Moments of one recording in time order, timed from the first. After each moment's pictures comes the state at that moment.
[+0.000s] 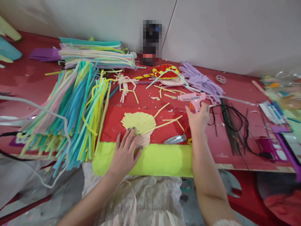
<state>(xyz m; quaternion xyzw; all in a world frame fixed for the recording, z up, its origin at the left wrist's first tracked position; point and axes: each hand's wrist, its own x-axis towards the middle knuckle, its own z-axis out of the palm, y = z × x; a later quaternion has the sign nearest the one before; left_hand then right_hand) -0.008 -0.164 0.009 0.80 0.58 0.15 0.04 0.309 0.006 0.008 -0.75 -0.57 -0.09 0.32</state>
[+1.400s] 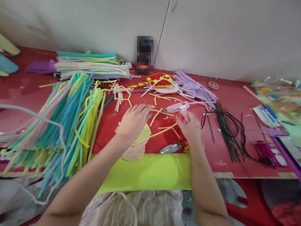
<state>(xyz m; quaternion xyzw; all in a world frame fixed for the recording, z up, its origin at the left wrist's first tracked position) 0.029 -0.020 0.086 0.83 0.53 0.20 0.01 0.290 -0.011 0.027 -0.71 -0.64 0.00 0.30</state>
